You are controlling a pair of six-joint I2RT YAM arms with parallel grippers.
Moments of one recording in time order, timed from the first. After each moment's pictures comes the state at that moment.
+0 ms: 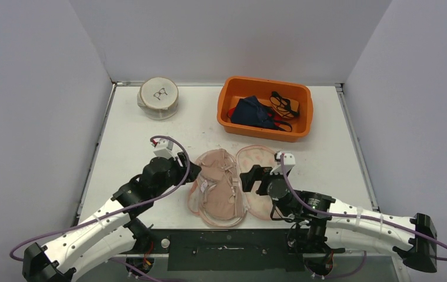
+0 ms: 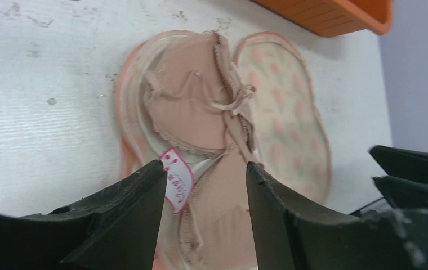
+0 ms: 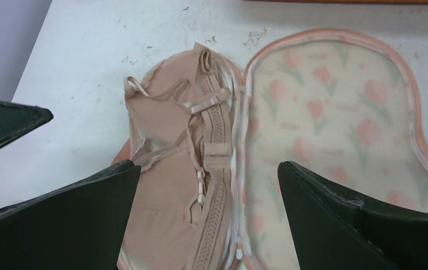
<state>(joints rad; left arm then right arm) -0.75 0.76 0.54 -0.29 -0.24 -0.80 1.20 0.77 0.50 -0.25 0.72 0.82</state>
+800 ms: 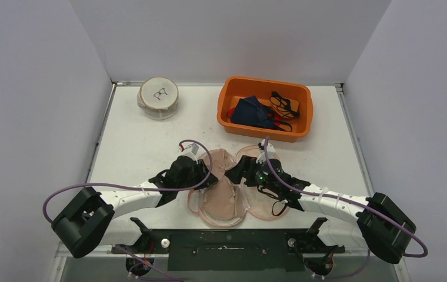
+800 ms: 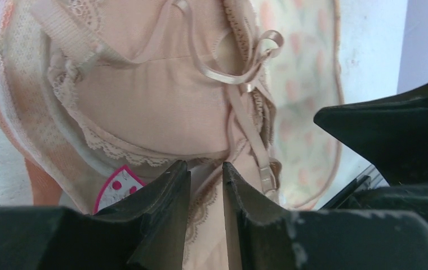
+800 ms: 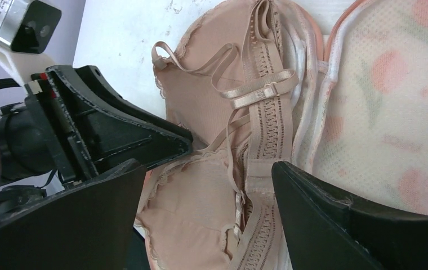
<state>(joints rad) -0.75 1.25 0.43 0.22 0.05 -0.93 0.82 1.17 0.43 0.31 0.02 0.82</state>
